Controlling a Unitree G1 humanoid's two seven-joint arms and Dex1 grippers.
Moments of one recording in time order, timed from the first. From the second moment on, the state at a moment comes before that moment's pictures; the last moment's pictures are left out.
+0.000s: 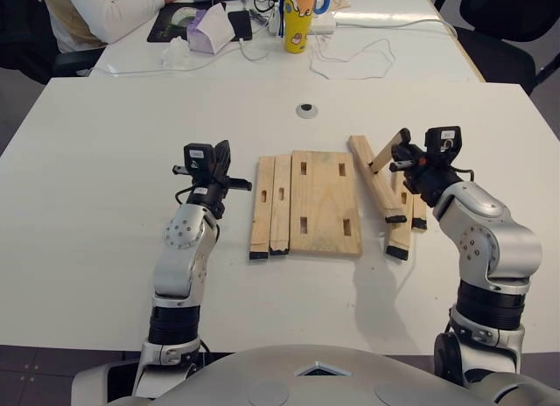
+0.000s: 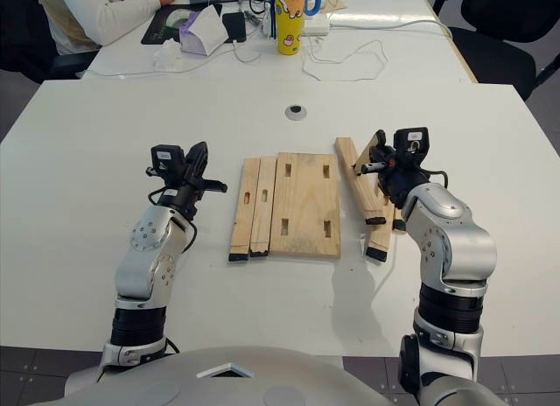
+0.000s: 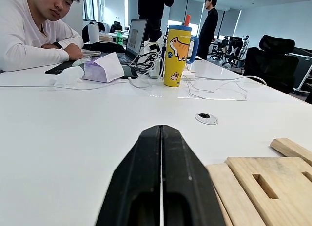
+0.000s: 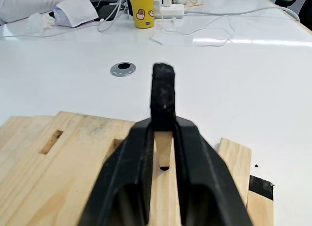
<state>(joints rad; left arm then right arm) -0.06 0.02 -0.04 -0.27 -0.13 0.33 -0.07 -0.19 -0.35 -0.23 -0.47 0.35 1.02 0.18</state>
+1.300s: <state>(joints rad) -0.04 -0.03 -0.05 -0.27 -0.12 0.30 -0.03 -0.63 -0.52 0.02 0.17 0.25 0.93 0.44</state>
